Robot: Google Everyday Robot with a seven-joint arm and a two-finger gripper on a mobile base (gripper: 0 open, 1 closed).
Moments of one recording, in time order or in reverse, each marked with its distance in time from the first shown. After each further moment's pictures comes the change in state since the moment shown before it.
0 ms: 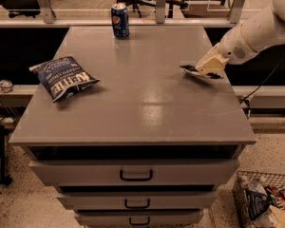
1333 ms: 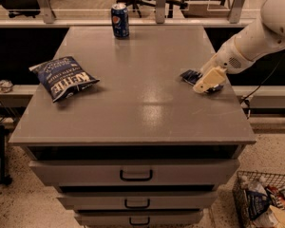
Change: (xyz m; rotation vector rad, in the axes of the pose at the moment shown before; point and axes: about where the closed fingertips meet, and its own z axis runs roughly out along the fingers) arm 0.030 0.003 0.020 0.008 0.112 0.013
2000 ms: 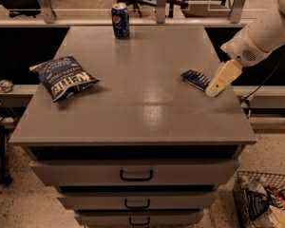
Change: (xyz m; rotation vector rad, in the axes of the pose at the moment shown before) arm 0.006 -0.005 -0.041 0.065 0.044 -0.044
